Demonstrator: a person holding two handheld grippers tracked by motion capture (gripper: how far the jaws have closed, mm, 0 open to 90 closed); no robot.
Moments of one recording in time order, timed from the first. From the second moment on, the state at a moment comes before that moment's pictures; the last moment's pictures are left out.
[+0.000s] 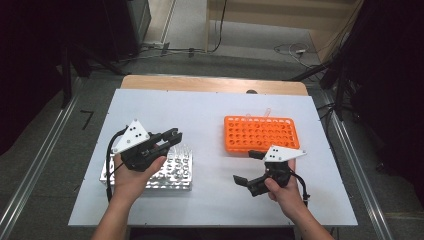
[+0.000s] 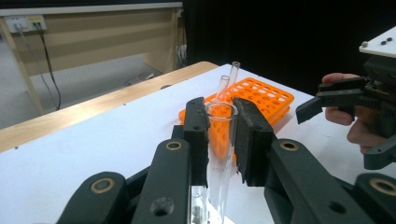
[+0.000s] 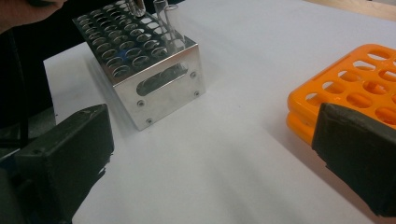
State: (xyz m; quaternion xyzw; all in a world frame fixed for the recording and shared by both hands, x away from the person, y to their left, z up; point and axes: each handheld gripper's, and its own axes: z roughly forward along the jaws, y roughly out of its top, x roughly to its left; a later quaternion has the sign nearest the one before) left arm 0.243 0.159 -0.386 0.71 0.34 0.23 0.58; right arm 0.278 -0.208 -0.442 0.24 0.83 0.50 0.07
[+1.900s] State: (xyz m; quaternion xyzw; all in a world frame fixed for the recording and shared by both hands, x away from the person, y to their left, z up) left arm 0.263 0.166 -0.432 0.73 0.42 0.24 0.49; right arm 0.281 -0.213 -0.443 0.25 0.83 0.49 0.08
